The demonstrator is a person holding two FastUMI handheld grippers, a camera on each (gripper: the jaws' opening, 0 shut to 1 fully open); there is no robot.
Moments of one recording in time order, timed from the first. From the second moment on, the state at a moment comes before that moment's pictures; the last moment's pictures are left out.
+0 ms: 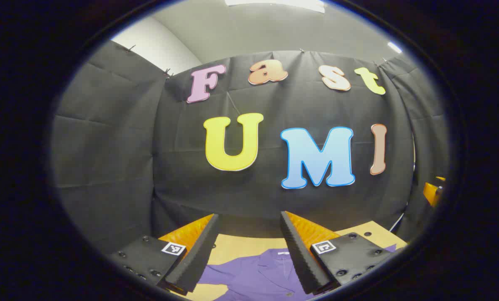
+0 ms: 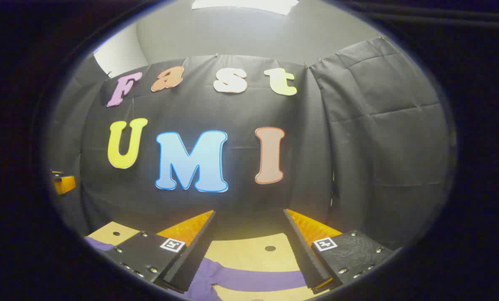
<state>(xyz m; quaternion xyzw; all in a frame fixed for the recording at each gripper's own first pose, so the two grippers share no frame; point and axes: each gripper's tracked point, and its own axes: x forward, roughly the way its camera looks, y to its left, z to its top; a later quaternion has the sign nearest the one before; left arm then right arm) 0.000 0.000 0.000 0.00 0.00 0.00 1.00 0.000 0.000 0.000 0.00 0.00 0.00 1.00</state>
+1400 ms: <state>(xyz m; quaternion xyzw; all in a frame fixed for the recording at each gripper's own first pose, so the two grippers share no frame) 0.000 -0.008 -0.013 0.00 0.02 0.01 1.00 0.058 -0.081 -0.174 -0.06 0.19 -0.07 0.98</state>
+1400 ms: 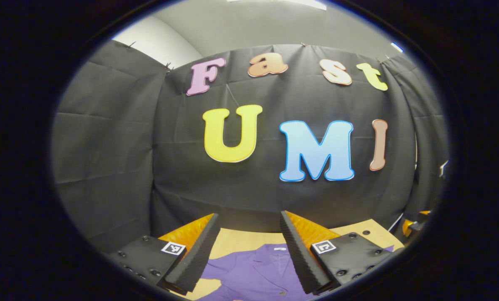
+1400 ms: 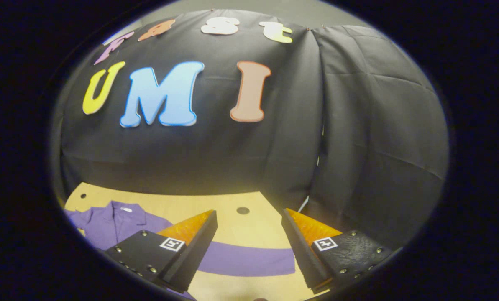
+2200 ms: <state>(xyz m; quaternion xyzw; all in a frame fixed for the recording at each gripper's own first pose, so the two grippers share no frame) -0.013 0.025 -0.030 -0.01 0.05 0.04 1.00 0.061 -0.152 -0.380 0.01 0.42 -0.13 0.90</state>
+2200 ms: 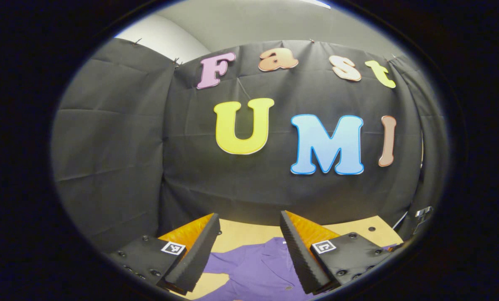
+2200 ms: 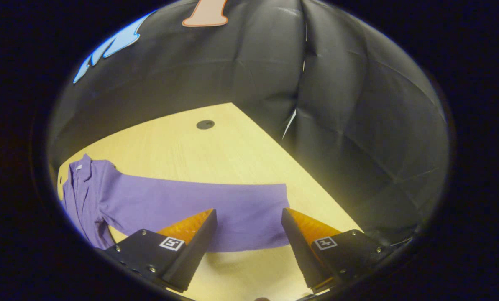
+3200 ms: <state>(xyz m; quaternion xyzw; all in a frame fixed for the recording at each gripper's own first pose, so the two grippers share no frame) 0.003 0.027 -0.042 -0.01 0.07 0.06 1.00 0.069 -0.135 -0.415 0.06 0.49 -0.11 0.86</state>
